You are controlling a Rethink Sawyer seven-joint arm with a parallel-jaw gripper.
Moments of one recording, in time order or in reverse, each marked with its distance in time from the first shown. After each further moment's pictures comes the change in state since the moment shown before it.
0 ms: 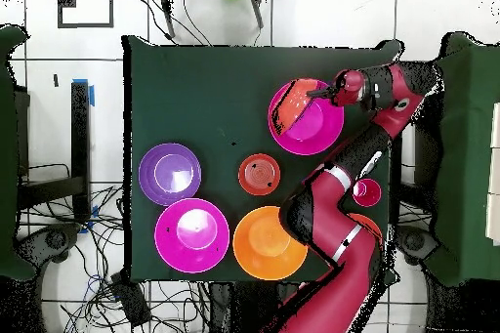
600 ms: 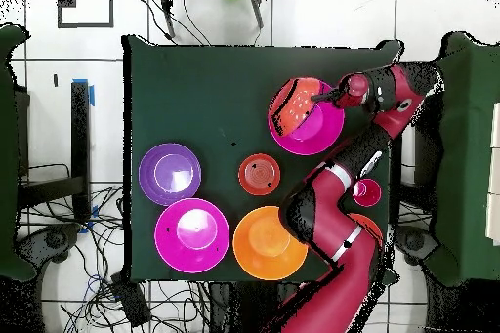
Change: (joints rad) arm -0.007 0.022 0.092 -0.011 -0.116 0.084 -0.113
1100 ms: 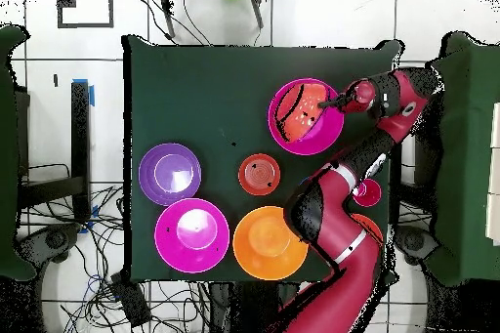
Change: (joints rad) arm -0.033 0.031 0.097 -0.027 -0.180 0.068 -0.140
